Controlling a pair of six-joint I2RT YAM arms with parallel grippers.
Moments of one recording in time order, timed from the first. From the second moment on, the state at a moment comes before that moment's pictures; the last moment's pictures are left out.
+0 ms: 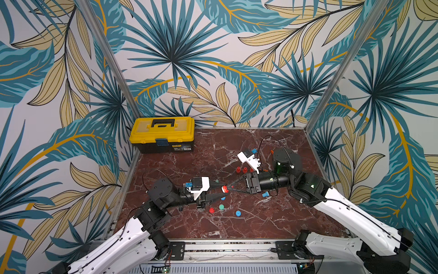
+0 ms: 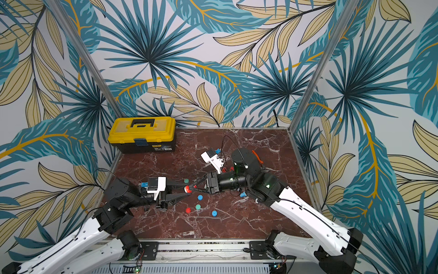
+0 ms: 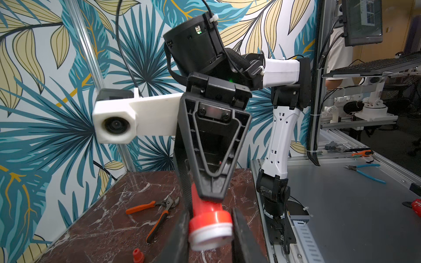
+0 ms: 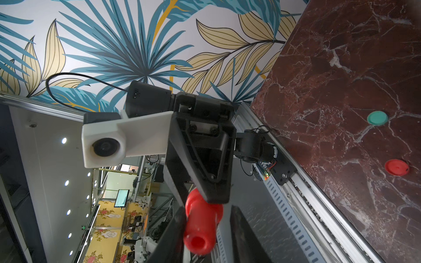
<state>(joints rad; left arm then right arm) -0.76 0.71 0.68 0.18 0.67 0.03 0.82 1.10 1.21 -0.42 -0.75 0.93</state>
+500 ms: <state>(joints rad) -0.76 0.71 0.68 0.18 0.63 0.02 0.82 1.11 1.21 -0.45 -0.73 0.91</state>
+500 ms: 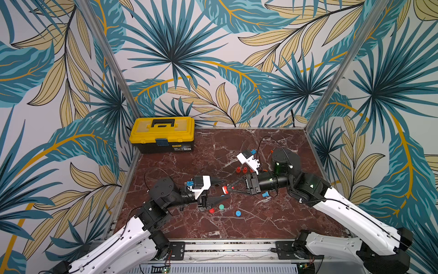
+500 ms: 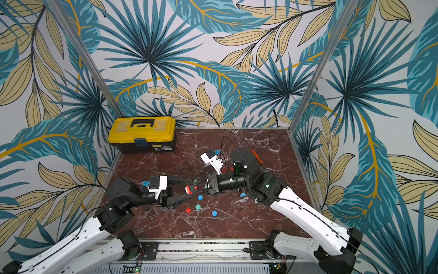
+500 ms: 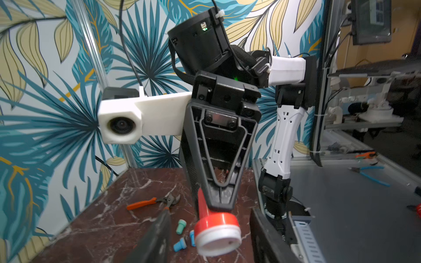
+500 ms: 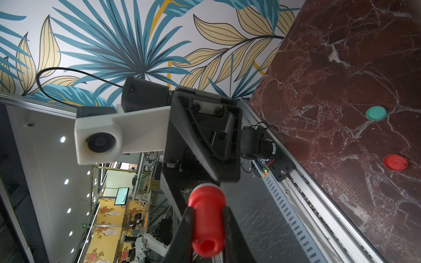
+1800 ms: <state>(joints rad) 0.01 0.73 0.81 -0.47 0.46 -0.10 1.05 1.83 1.31 -0.59 -0.14 0.75</state>
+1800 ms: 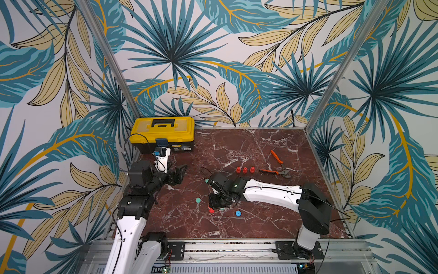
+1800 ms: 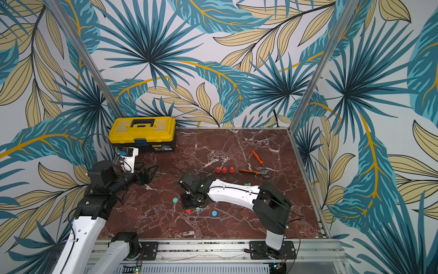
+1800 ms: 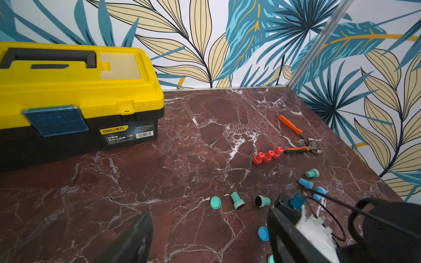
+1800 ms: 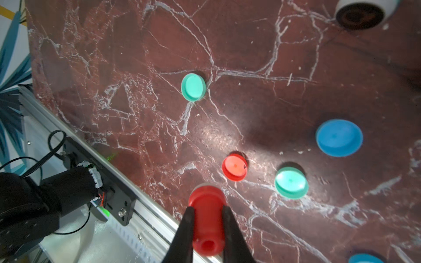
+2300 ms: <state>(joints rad) 0.01 0.72 0.80 -0.47 0.45 -0.12 1.07 1.94 1.35 -0.63 -0.06 0.73</state>
